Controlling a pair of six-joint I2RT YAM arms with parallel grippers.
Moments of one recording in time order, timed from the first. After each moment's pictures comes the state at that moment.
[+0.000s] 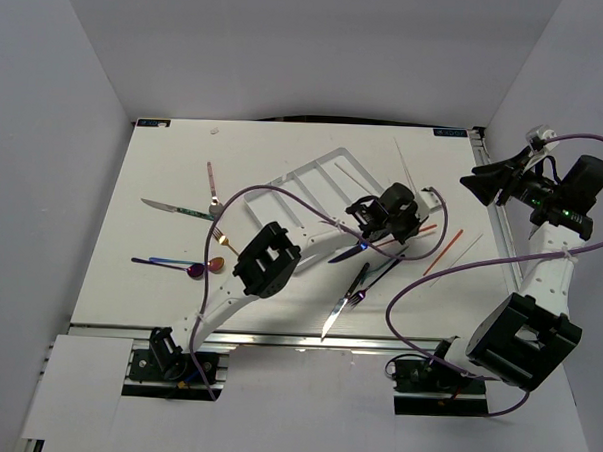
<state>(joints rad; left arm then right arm) -0.98 2.64 2.27 -0.15 0.18 0.08 -0.51 1.32 1.16 -0.21 -1.32 -0.24</state>
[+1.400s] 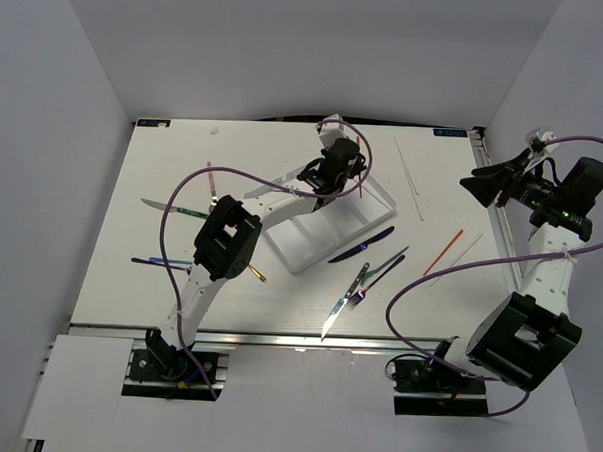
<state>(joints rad) -0.75 2.33 1.92 0.12 -0.40 -0.76 -0.52 1.32 1.15 -0.21 -1.33 -0.24</state>
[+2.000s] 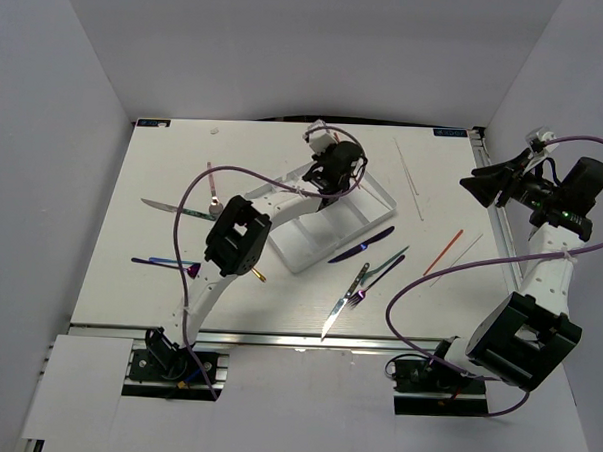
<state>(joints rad) -0.74 2.46 2.05 0.10 -0.73 -0.94 -0.52 1.32 1.15 -0.21 -1.33 -0.23</state>
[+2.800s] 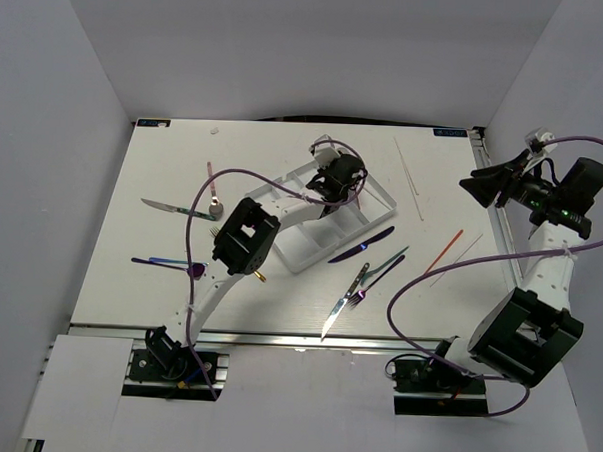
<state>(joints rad) -0.74 2.57 2.07 0.09 -0.58 -1.00 -0.52 1.33 1.15 -0.21 -1.33 -0.24</state>
